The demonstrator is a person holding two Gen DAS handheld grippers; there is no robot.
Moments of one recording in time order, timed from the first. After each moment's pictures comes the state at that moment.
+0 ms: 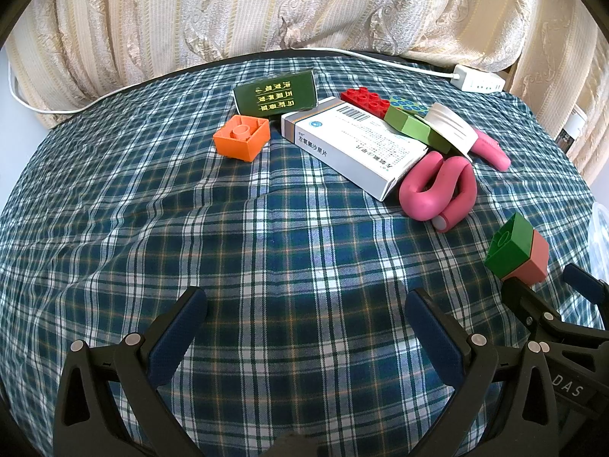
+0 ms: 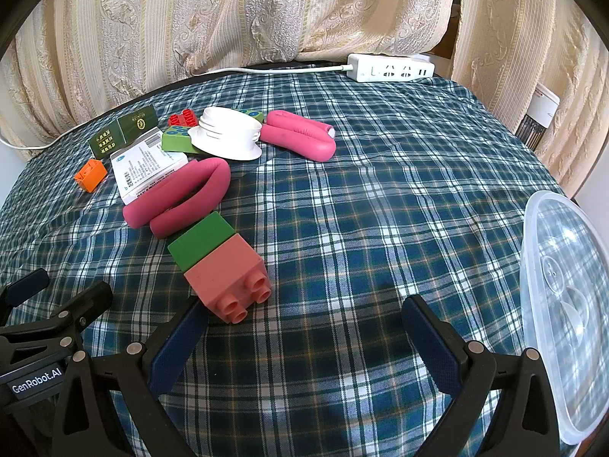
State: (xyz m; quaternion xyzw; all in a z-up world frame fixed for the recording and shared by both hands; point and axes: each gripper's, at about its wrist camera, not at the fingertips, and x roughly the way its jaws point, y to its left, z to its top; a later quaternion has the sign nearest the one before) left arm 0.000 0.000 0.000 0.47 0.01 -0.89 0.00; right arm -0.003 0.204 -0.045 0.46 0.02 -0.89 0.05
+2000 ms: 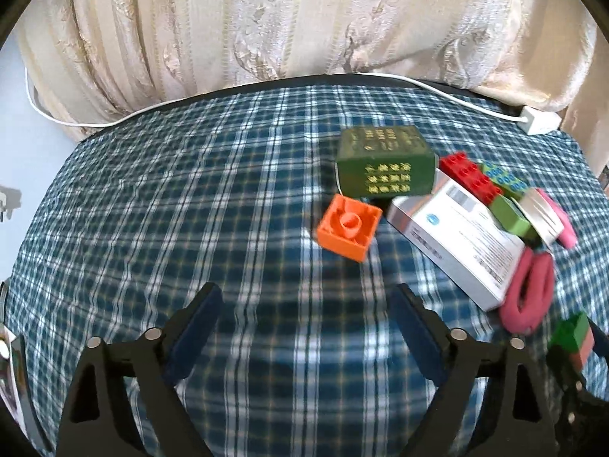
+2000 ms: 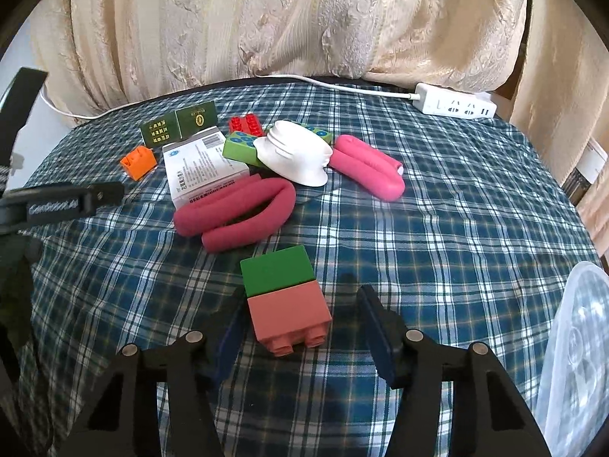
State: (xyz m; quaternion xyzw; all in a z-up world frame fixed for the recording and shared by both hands) left arm -0.064 -0.064 0.023 0.46 0.01 -0.88 0.08; right arm -0.018 0.181 -0.036 0.43 0.07 -0.89 0.15
